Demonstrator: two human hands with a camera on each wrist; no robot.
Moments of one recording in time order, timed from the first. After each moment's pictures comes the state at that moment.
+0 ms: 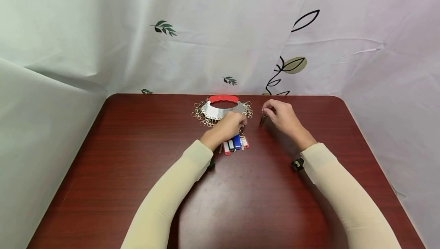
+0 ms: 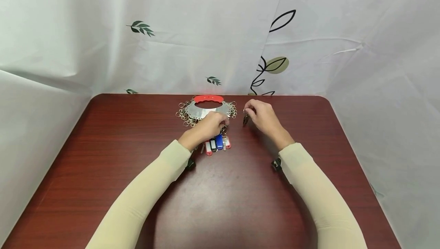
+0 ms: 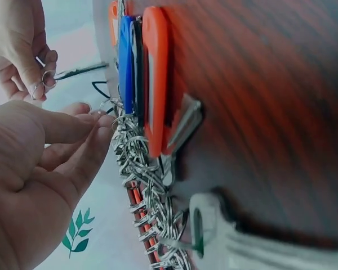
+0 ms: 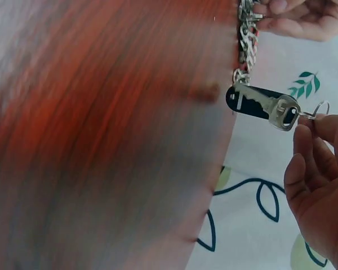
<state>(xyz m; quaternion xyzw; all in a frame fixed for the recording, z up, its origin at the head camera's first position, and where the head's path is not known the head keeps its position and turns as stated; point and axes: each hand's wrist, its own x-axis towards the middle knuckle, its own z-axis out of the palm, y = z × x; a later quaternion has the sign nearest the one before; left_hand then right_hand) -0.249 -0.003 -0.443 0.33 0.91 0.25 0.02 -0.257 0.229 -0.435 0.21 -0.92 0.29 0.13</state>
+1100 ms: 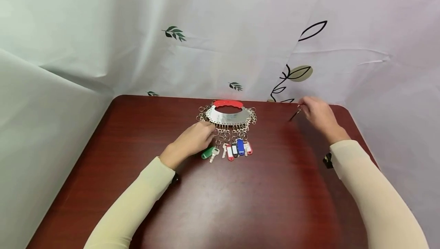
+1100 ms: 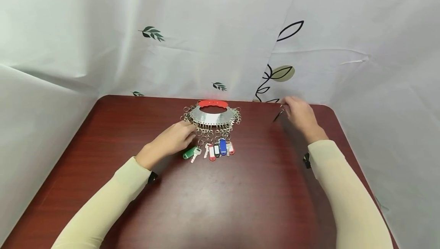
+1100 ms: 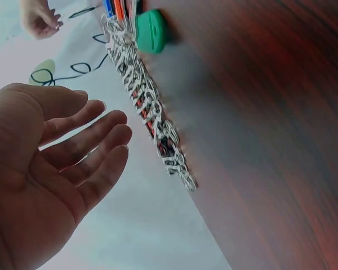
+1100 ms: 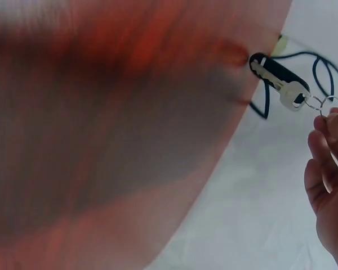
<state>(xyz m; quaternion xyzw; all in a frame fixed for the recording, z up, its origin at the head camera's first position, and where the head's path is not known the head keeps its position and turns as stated) -0.204 -0.117 -0.427 0.32 0.93 0.14 -0.05 -0.281 0.322 -0.417 0.21 -0.95 0.15 0.19</state>
